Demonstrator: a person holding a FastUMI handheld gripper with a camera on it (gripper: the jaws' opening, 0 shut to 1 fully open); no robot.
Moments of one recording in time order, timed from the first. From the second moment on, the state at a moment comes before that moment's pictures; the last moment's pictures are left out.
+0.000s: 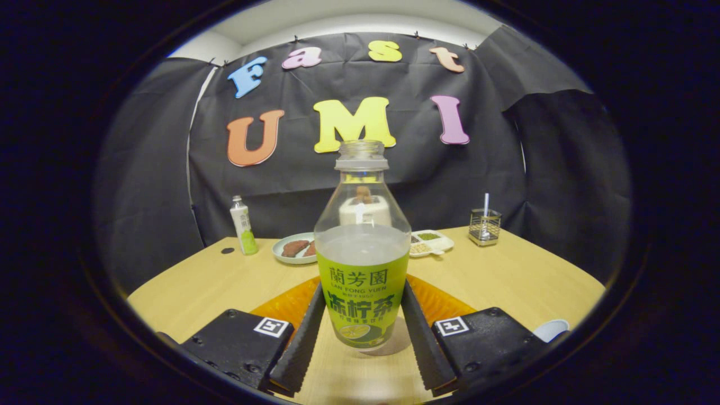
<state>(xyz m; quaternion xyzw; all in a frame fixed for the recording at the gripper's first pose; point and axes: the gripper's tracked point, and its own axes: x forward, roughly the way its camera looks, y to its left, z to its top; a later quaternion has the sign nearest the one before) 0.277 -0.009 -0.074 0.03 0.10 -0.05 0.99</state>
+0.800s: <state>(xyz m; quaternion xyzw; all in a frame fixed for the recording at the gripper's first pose) 0.299 -0.027 -0.104 0.01 0.16 -0.07 0.99</state>
